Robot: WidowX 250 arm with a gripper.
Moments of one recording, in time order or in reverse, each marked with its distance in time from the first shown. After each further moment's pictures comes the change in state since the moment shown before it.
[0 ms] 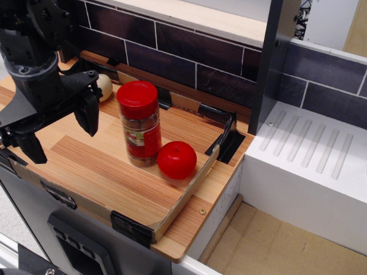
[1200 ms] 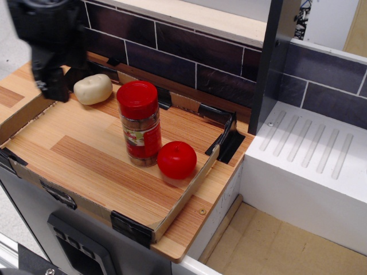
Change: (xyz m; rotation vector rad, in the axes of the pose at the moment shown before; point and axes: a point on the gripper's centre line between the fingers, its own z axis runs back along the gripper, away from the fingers) arm 0.057 -0.052 0.003 0.054 -0.054 0.678
